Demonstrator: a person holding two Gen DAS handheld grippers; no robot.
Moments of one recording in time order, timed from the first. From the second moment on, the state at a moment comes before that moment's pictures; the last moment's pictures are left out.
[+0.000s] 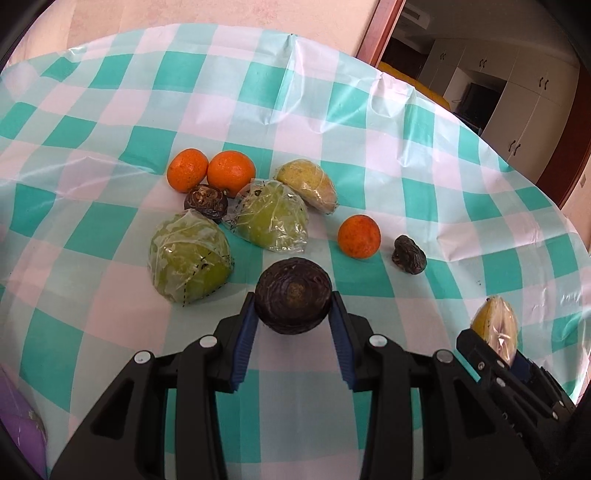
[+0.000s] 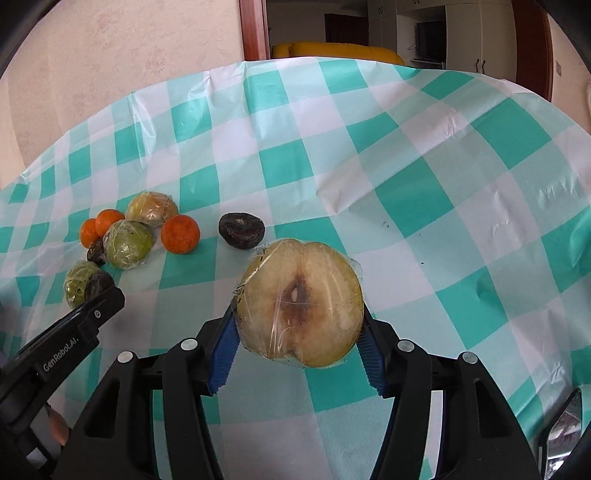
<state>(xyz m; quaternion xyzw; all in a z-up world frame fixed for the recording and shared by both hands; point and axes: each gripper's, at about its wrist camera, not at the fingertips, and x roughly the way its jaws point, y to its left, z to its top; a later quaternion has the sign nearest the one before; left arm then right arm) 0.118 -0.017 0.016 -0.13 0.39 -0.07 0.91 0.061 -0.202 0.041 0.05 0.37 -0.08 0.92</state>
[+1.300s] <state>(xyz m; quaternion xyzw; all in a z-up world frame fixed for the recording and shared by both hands) -0.172 0.115 0.151 -0.13 0.24 0.04 0.96 -0.043 -0.117 0.061 -0.05 0.34 0.02 0.94</state>
